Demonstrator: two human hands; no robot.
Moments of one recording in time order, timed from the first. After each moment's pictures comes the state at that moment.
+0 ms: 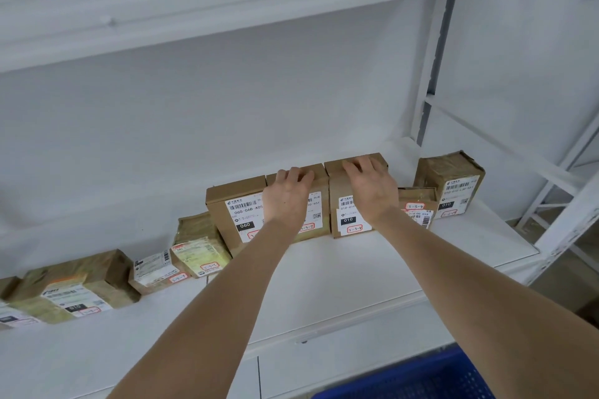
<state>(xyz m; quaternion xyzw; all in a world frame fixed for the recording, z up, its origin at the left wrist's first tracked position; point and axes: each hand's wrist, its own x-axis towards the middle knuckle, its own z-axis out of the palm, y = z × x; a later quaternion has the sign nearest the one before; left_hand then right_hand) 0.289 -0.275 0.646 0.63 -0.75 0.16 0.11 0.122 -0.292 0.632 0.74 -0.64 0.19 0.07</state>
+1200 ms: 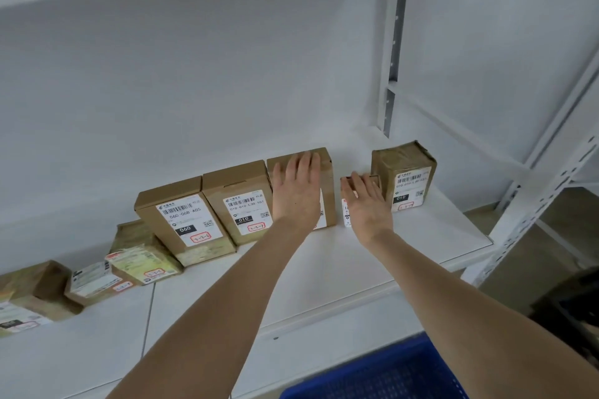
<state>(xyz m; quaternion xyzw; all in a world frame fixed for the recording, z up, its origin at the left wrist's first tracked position) 0.167 -0.292 0.619 0.60 -0.78 0.16 0.05 0.025 -0.289 0.562 0.73 -0.67 0.12 0.00</state>
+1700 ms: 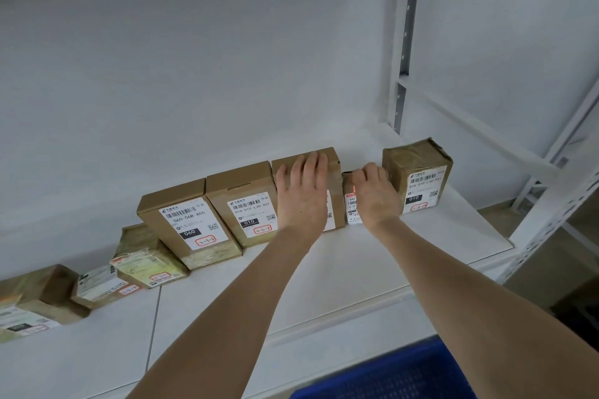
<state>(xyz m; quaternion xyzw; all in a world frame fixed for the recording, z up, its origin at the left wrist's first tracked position) 0.171 -0.296 0.604 0.60 -0.76 0.21 0.09 0.029 -0.316 0.575 0.71 -0.69 0.18 0.03</state>
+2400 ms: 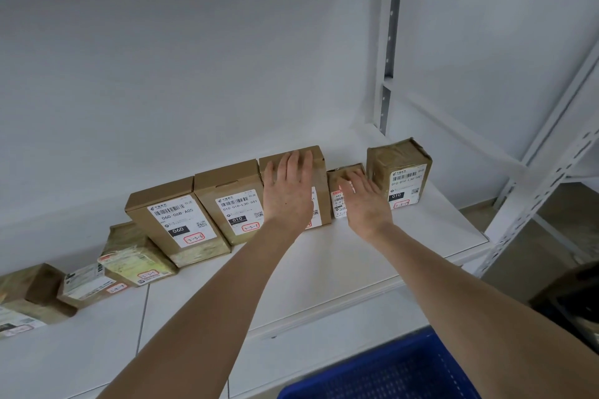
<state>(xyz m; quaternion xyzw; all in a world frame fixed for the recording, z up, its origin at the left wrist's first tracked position) 0.167 -0.292 0.620 0.61 -0.77 0.17 0.06 0.013 -0.302 0.555 0.76 -0.64 0.13 -0.01</state>
